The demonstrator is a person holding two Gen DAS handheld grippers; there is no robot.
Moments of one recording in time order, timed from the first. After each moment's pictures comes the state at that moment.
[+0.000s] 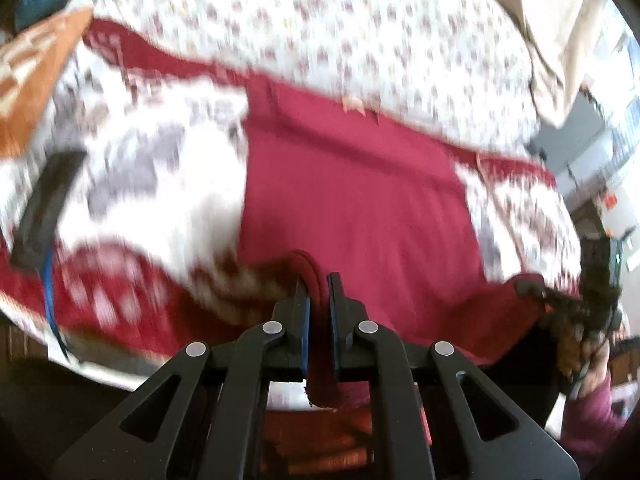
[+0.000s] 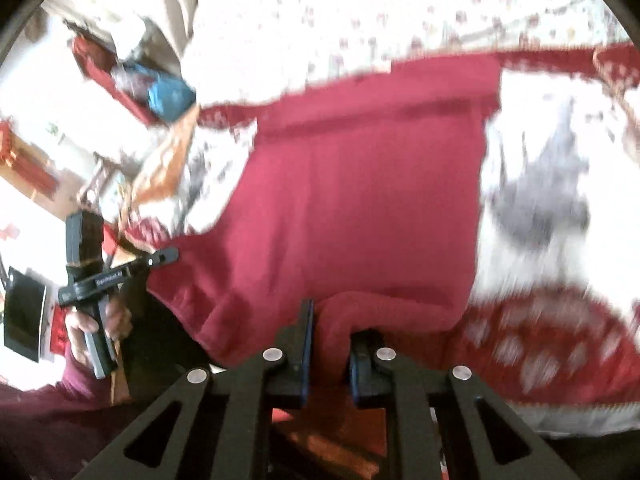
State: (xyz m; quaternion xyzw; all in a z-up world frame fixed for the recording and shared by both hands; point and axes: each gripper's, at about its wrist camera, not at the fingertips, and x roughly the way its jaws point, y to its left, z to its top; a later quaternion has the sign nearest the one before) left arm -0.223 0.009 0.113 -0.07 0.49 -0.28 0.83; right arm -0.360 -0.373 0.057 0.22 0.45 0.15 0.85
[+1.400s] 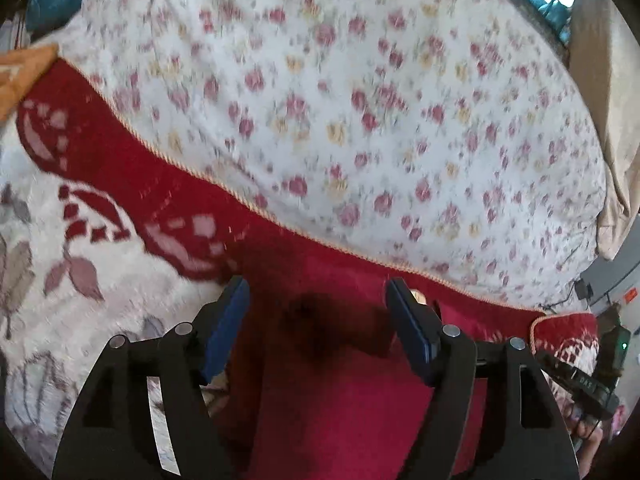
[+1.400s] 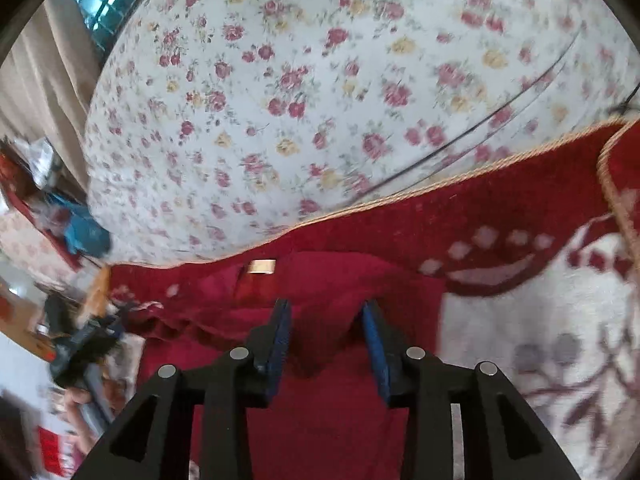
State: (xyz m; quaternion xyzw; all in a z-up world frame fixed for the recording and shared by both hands) left arm 0.027 -0.081 0.090 -0.14 0.42 -0.19 0.88; right arm -0.119 -0.505 0.068 0.26 0.39 0.00 0.88
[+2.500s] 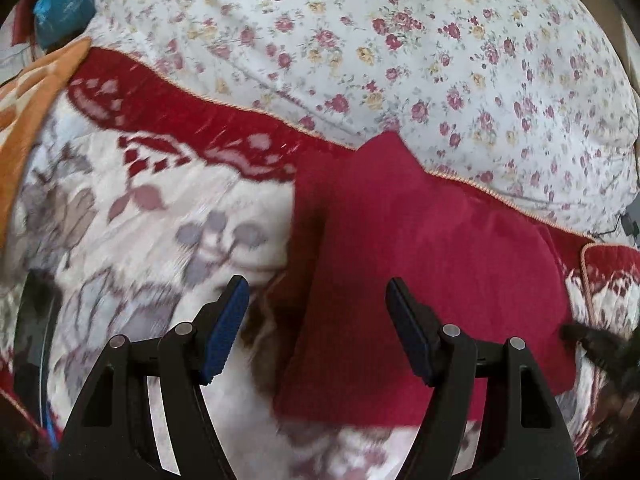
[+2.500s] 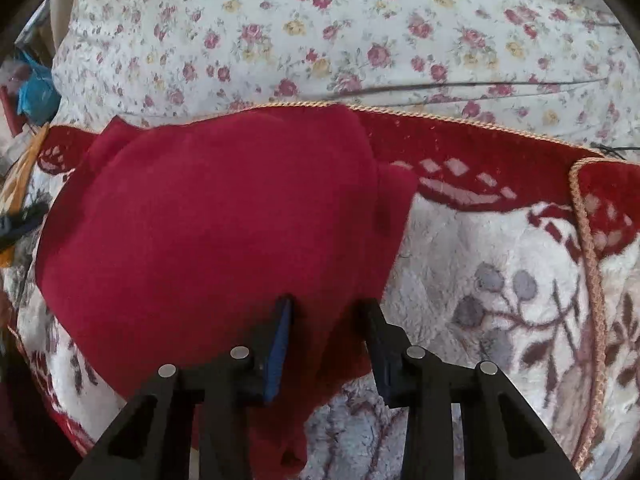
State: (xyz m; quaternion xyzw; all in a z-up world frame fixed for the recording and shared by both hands) left arm -0.044 -0.075 0.069 -0.04 0.49 -0.12 0.86; right arm -0.154 -0.457 0.026 0.07 0.51 -0.05 0.85
